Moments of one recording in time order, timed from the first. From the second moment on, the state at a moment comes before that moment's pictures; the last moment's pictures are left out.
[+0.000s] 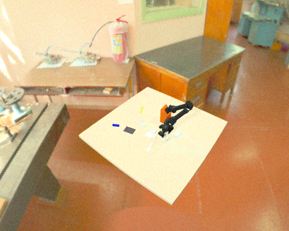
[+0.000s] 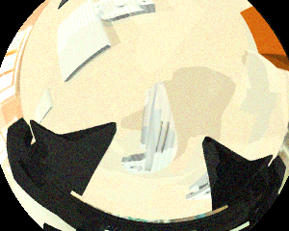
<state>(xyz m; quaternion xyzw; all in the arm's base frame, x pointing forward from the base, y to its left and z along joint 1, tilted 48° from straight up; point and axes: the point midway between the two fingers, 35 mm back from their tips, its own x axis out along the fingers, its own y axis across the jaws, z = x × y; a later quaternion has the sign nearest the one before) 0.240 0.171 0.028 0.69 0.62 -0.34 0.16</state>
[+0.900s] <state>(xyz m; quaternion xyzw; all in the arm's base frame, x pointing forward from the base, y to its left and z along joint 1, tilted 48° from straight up) 0.240 0.171 0.027 0.69 0.62 -0.34 0.16</state>
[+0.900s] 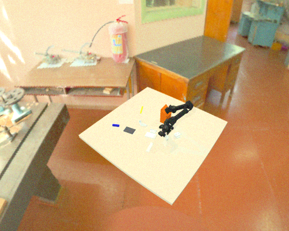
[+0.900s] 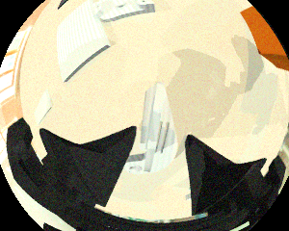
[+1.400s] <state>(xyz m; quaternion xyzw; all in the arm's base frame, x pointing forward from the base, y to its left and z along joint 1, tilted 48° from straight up) 0.240 0.171 0.027 0.69 0.62 -0.34 0.16</state>
